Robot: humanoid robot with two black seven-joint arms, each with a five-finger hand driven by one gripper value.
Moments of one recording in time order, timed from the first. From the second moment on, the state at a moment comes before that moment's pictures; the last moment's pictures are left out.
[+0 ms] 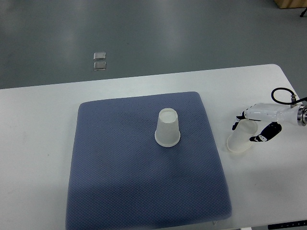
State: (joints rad) left arm -0.04 0.00 -0.10 -0.15 0.12 0.08 0.10; right arm 1.00 -0.84 -0.13 1.12 -1.45 -0.03 0.52
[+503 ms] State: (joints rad) left arm -0.04 0.00 -0.10 -0.15 0.12 0.08 0.10; right arm 1.21 -0.86 -0.13 1.13 -1.44 0.11 0.52
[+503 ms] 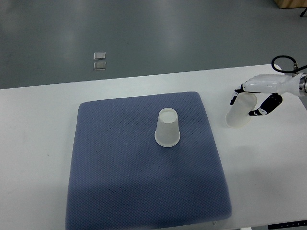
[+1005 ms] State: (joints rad) left arm -0.04 0.00 -0.10 -0.15 0.12 0.08 0.10; right arm 1.45 -0.79 -0.13 1.19 -1.43 0.31 0.52
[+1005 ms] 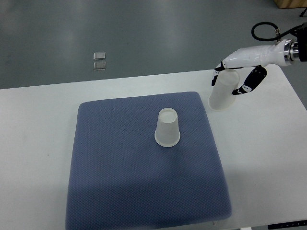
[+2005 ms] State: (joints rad) left arm -0.04 0.00 -0.10 -0.15 0.12 0.08 0.10; right arm 1.55 -0.46 -0.13 1.11 -1.33 0.42 0.52
